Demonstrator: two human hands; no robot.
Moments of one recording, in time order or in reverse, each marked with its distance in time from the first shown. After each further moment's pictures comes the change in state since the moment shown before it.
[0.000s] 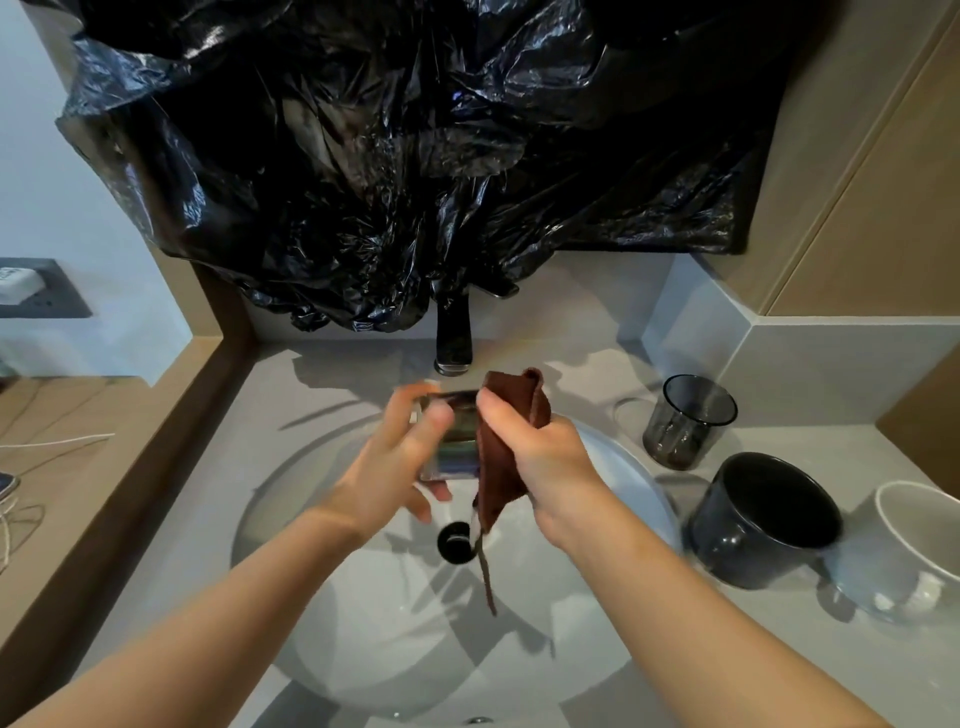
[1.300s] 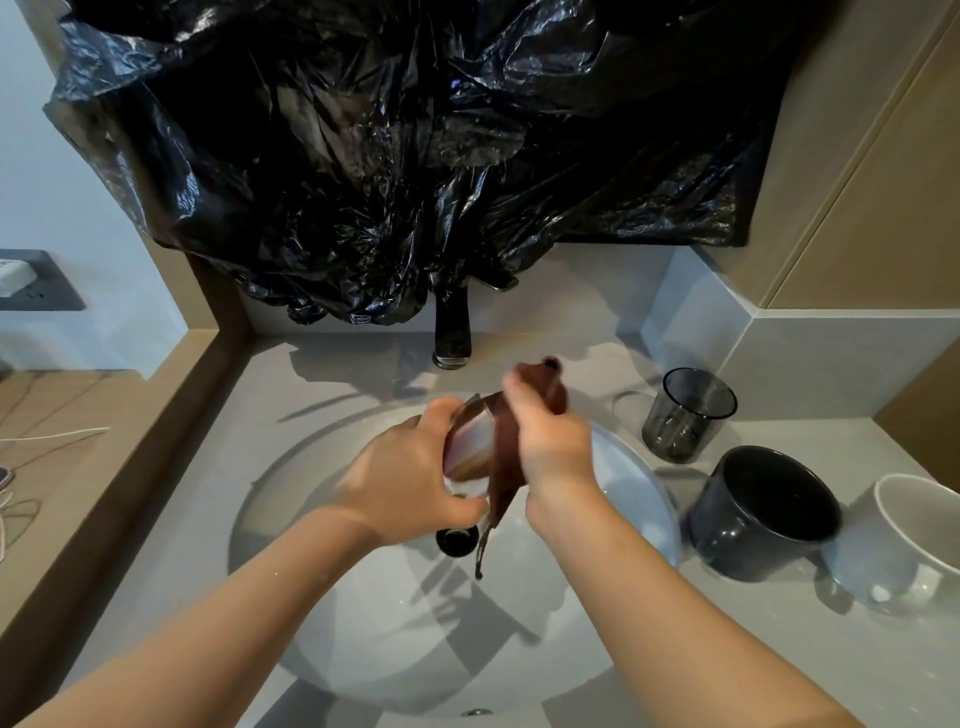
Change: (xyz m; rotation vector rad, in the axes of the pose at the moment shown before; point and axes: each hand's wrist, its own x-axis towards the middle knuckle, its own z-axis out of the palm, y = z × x) left_hand 0.006 -0.009 0.008 0.835 0.037 0.159; right_hand 0.003 -0.001 0.008 0.173 0.304 0.022
